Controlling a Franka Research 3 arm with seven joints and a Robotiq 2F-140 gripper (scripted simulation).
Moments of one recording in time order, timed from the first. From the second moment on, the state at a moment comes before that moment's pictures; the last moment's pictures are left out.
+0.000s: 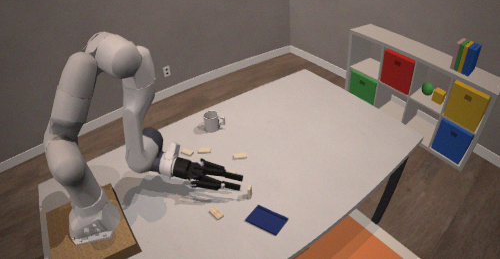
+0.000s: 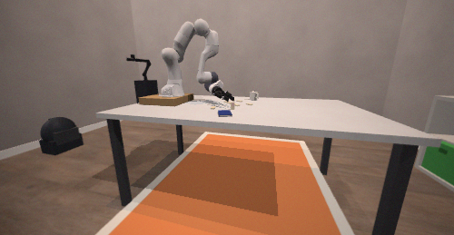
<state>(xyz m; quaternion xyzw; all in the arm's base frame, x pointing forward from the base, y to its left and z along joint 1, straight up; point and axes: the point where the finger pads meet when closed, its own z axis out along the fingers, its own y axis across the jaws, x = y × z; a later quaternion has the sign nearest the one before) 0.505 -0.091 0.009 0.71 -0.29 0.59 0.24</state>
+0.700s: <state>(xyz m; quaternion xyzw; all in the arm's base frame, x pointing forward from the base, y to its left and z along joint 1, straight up) 0.486 -0.074 0.034 0.71 -0.29 0.60 0.24</state>
